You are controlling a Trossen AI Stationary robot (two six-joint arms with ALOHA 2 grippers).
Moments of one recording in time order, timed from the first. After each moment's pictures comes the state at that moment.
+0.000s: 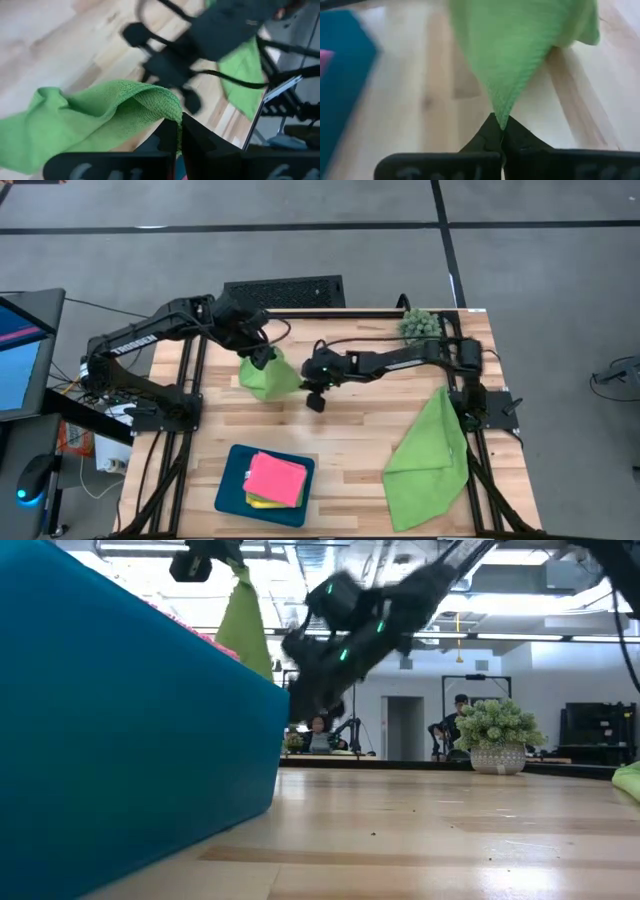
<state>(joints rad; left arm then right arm) 0.32 1.29 1.50 -1.07 0.22 -0.58 -0.12 1.99 1.27 0.00 -0.13 0.06</state>
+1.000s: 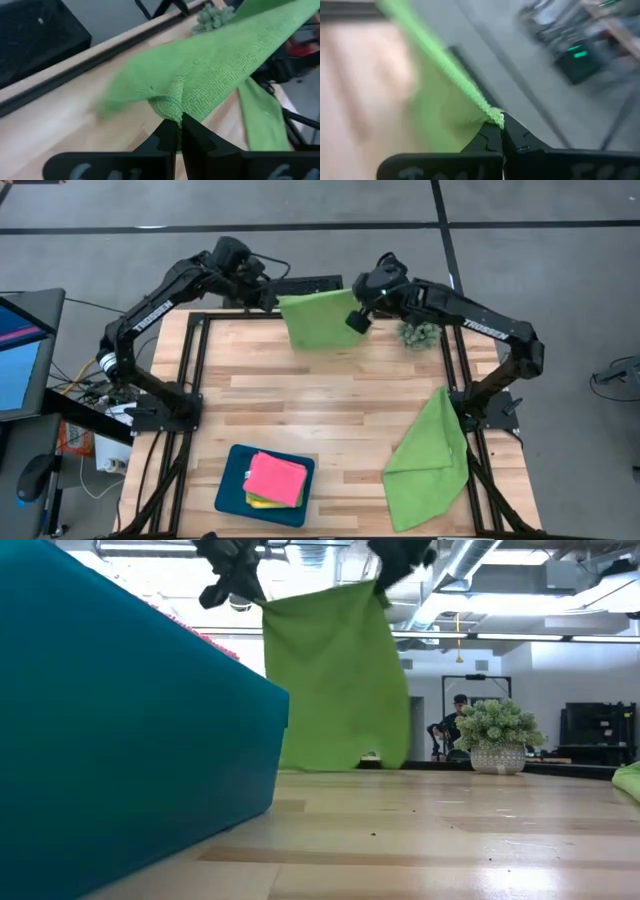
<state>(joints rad) 0.74 1.46 1.65 -0.97 0.31 -0.39 -0.34 1.54 1.69 -0.78 0.47 -0.23</state>
